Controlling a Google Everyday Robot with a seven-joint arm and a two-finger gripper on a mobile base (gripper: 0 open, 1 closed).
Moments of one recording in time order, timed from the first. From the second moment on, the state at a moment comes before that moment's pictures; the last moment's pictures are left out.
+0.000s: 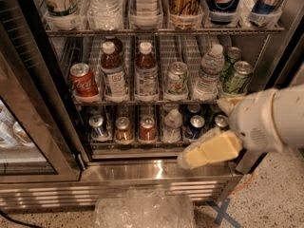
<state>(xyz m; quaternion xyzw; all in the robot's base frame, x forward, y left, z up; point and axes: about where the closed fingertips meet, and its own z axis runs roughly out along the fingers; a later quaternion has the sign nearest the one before) 0.400 -0.106 0.896 -0.41 0.82 0.18 0.35</state>
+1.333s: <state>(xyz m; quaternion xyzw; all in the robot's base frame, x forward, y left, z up) 0.381 -0.067 0.729 -0.16 0.86 0.22 0.43</state>
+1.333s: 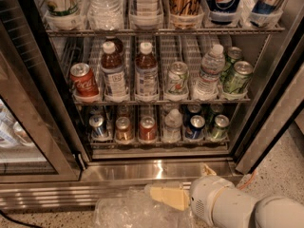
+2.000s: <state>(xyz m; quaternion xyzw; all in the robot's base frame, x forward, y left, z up) 0.393 -0.085 0.707 -0.12 0.87 0.24 0.43</state>
